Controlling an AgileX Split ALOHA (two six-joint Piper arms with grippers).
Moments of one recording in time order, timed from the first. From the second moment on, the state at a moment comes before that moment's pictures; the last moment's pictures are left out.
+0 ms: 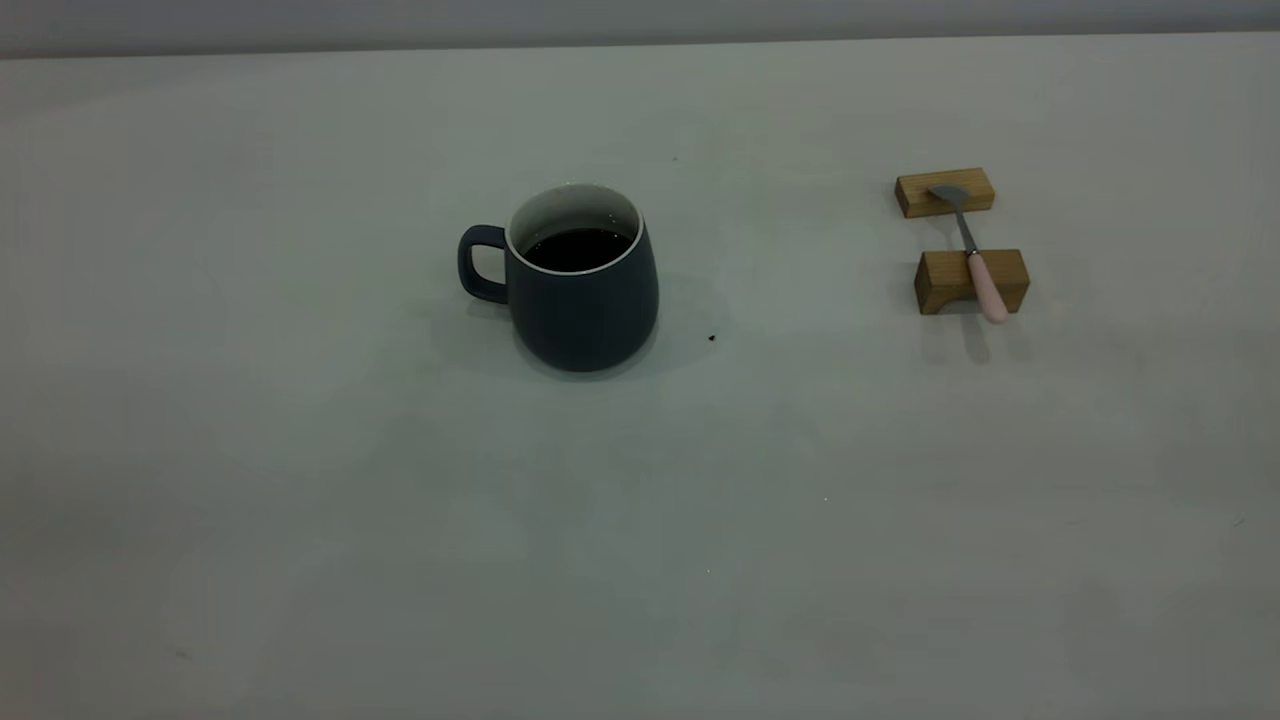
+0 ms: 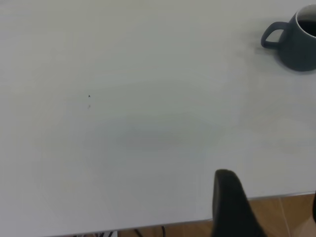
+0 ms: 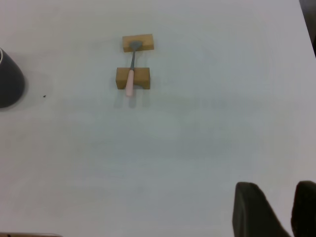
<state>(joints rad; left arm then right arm) -0.05 -0.02 -0.49 -0.01 1.13 0.04 0.01 0.02 -0.47 0.02 1.14 -0.04</state>
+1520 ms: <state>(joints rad) -0.05 -0.02 -0.49 -0.01 1.13 0.04 0.09 1.62 -0.84 0.26 0.54 -0.26</state>
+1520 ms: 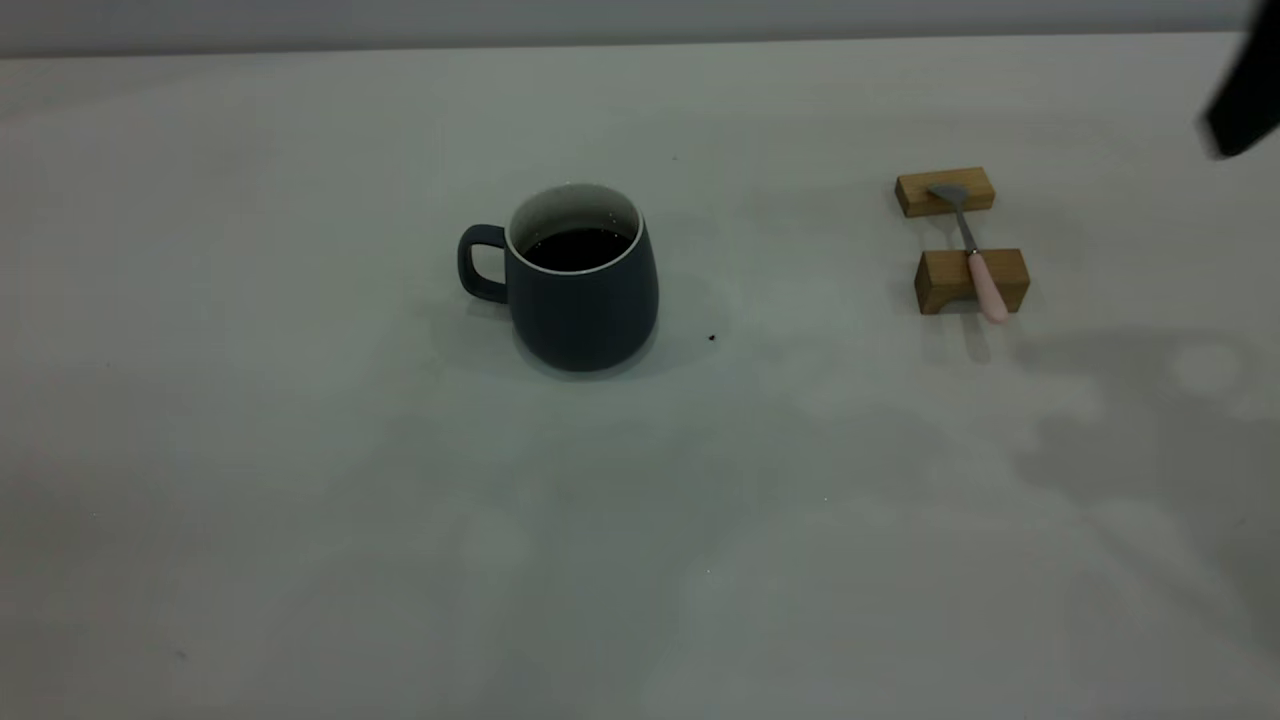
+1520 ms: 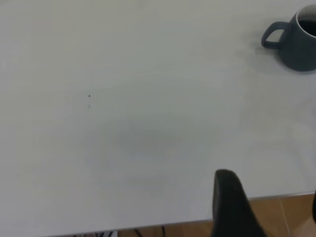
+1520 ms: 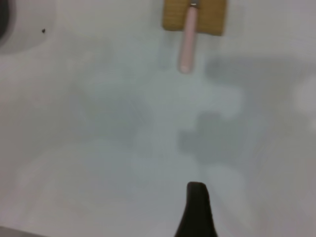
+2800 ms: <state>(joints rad) -0.05 -0.02 -0.49 -0.01 1.13 0.04 0.19 2.37 -1.37 0.19 0.54 -0.27</state>
